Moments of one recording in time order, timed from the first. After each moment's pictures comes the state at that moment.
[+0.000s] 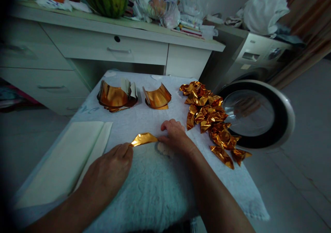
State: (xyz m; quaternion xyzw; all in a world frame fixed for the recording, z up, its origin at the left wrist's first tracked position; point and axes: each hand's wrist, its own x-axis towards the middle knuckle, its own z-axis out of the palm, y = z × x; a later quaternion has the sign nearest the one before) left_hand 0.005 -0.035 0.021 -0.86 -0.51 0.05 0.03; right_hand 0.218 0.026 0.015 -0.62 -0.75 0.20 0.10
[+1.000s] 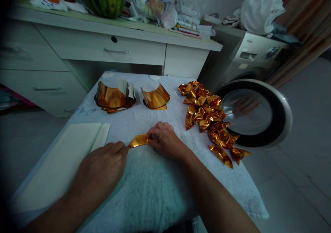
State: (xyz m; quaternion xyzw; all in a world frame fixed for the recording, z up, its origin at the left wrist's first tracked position) left_hand -0.004 -0.024 0.029 -0.86 -0.51 0.02 0.04; right_hand 0.201 0.020 0.008 -0.49 -0.82 0.23 0.18
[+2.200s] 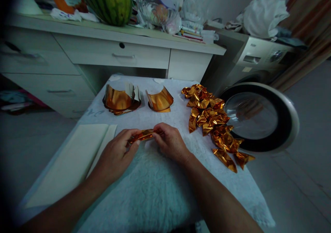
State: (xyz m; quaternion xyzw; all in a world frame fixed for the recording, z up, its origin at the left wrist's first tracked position) left_hand -0.002 0.000 0.012 -0.76 -0.51 -0.32 -0.23; right_hand 0.195 0.018 0.004 -0.48 -0.73 0.29 0.38
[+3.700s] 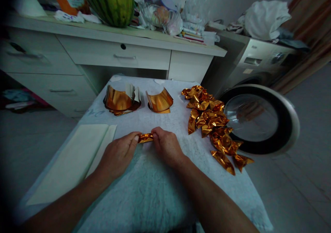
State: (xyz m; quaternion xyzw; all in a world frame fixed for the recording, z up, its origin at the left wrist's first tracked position) left_hand 0.005 0.004 0.014 -0.77 -0.58 -0.17 -0.18; right_hand 0.187 0.011 0.005 -0.54 -0.76 0.23 0.28
